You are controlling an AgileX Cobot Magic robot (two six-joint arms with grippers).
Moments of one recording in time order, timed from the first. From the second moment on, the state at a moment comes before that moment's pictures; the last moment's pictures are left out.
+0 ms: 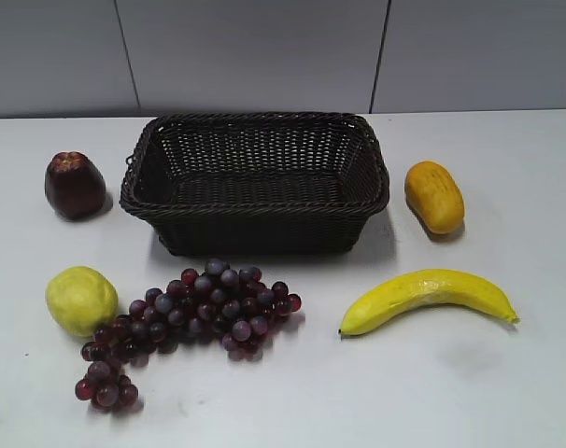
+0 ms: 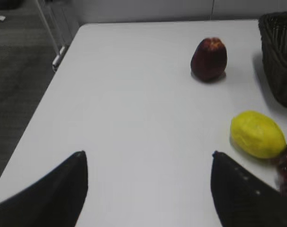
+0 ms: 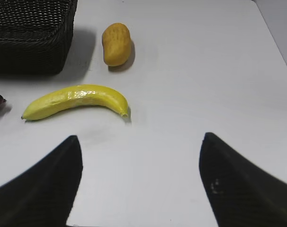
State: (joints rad) left arm 0.01 0.00 -0.50 0.01 1.03 0.02; right arm 0.08 -0.01 -0.51 0.10 1.04 -0.04
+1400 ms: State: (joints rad) left arm -0.59 1.45 -1.13 -0.20 0.87 0.40; right arm 0.08 -0.01 -0.51 0.10 1.04 -0.04
